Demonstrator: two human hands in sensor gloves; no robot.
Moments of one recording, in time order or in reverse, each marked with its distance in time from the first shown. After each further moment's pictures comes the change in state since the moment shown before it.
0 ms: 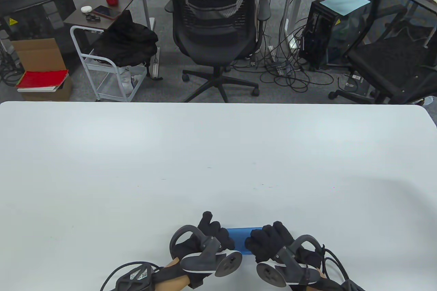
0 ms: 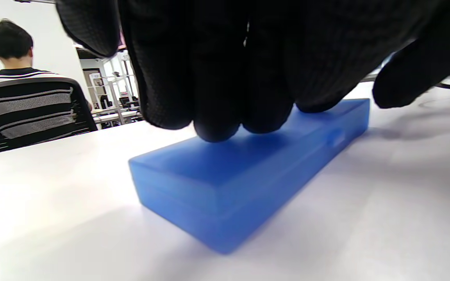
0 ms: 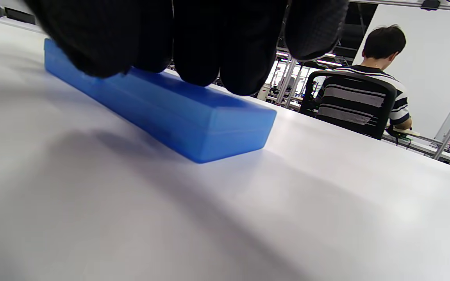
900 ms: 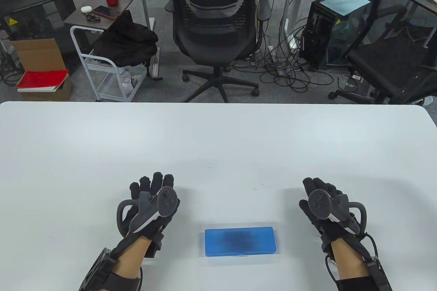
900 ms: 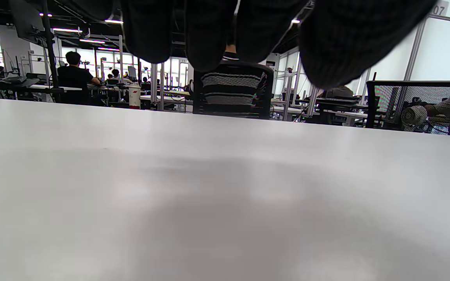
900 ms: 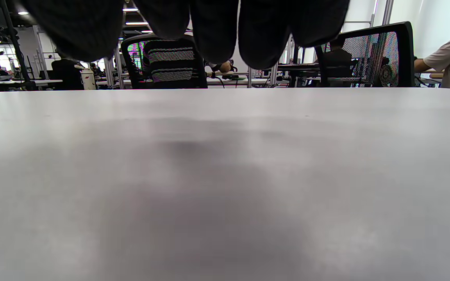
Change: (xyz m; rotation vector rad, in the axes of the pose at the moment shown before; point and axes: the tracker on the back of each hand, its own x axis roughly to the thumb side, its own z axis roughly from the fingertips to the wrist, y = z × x) left_hand -0.162 -0.030 0.016 -0.028 0.650 0.232; right_hand -0.170 0.038 -0.001 0.066 0.656 -0.261
